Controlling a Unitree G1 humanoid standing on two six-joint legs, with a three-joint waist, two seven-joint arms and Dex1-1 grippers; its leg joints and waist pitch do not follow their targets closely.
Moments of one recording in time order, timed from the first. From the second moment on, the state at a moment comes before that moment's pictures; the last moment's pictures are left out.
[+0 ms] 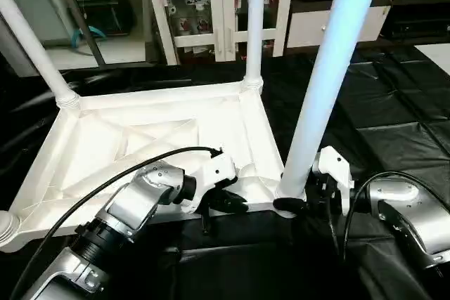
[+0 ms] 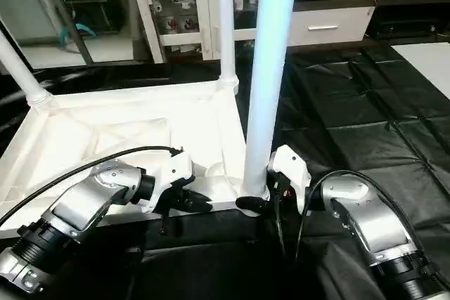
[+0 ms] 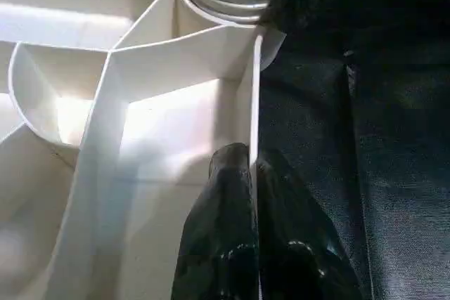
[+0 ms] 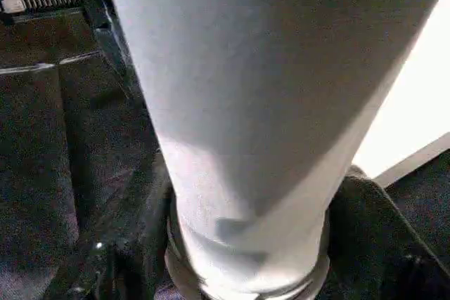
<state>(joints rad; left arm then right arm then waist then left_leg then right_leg) -0.46 0.39 -0.46 0.19 -0.09 0.43 -1.13 -0.24 -0.61 0.22 0.07 0.28 0.35 1.04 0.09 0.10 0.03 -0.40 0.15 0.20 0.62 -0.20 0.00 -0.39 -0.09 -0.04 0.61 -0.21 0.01</state>
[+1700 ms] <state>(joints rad) -0.52 0.25 -0.37 0.34 -0.03 0.39 -0.84 -0.32 -0.36 0.11 0.15 0.20 0.32 0.50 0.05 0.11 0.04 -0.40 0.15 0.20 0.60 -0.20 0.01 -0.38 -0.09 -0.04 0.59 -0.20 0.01</state>
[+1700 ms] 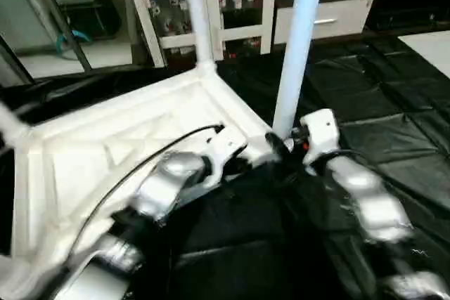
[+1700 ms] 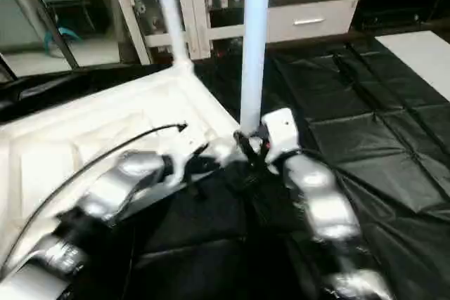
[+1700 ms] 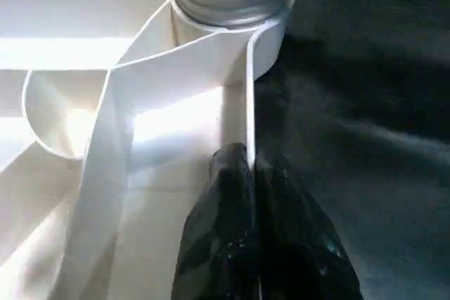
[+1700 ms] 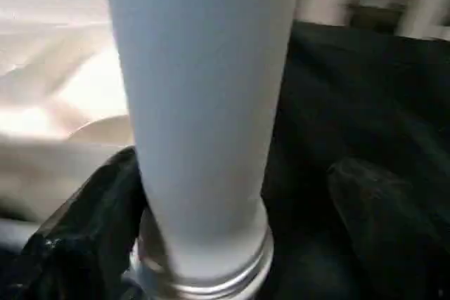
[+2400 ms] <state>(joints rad) -0.48 0.38 -0.46 0.20 -0.09 0.45 -1.15 -0.24 -0.65 0.23 0.02 0.30 0.34 1.09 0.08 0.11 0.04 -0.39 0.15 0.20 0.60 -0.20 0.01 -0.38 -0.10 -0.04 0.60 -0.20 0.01</state>
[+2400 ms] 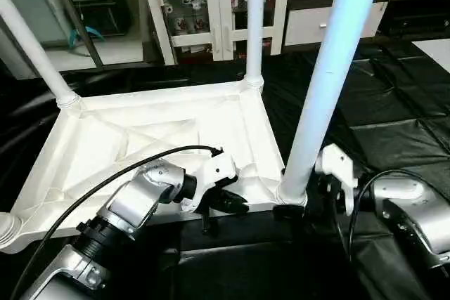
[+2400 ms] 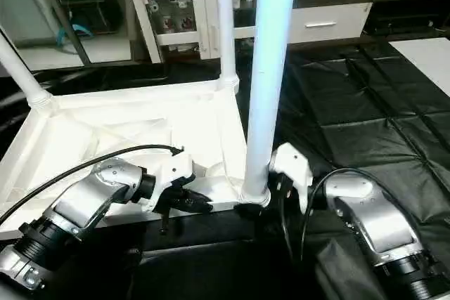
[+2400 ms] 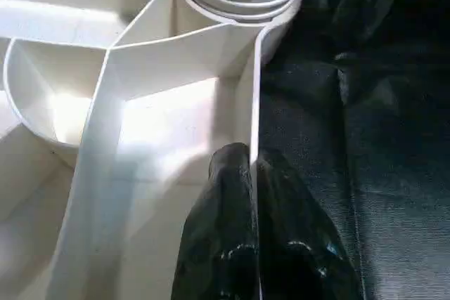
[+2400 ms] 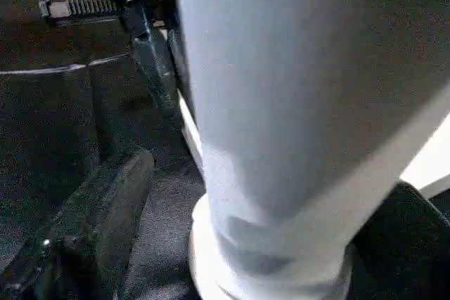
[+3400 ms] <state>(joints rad) -0.47 0.40 -0.46 0.19 -0.09 0.46 -1.16 -0.22 -0.60 0.21 0.08 0.28 0.31 1.08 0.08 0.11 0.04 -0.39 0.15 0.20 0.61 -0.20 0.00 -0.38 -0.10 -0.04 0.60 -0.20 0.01</state>
